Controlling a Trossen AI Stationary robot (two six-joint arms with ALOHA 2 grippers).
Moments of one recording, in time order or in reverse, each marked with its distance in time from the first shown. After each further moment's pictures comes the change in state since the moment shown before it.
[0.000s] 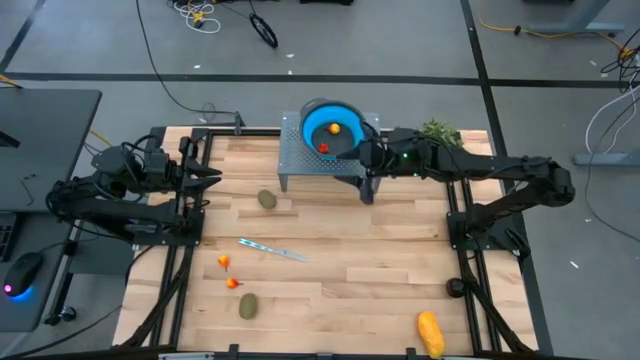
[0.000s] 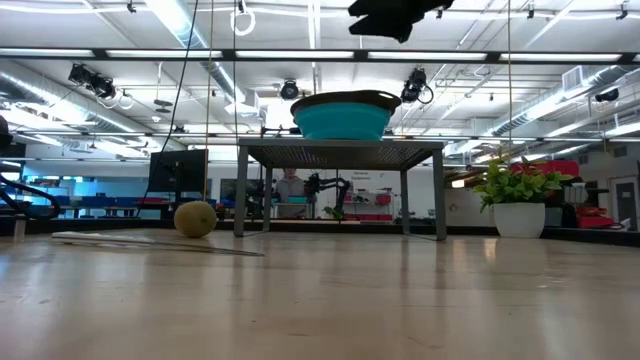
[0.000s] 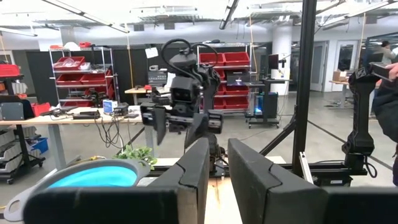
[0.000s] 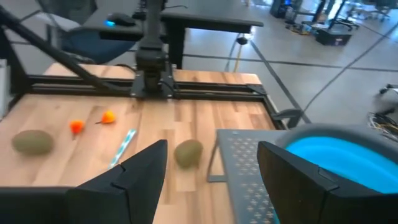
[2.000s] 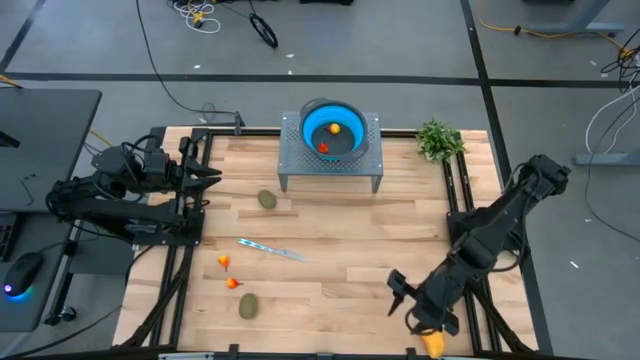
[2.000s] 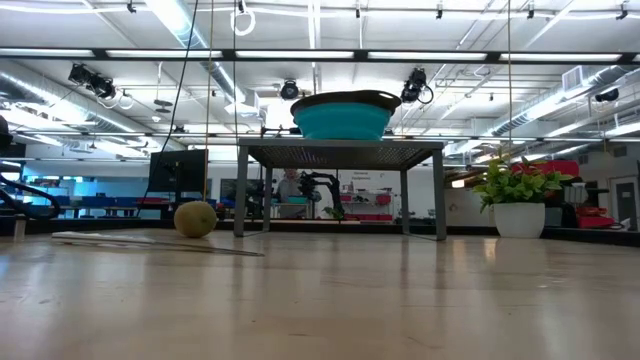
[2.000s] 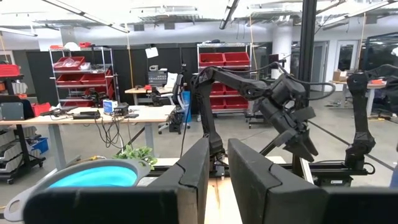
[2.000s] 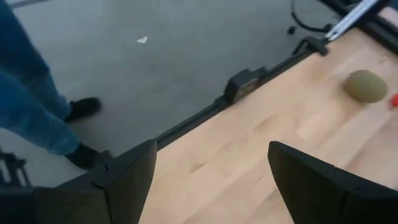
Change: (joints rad) left arm 0.000 0.000 0.000 0.000 0.000 0.000; right arm 0.940 0.021 -0.114 -0.229 -0.017 -0.063
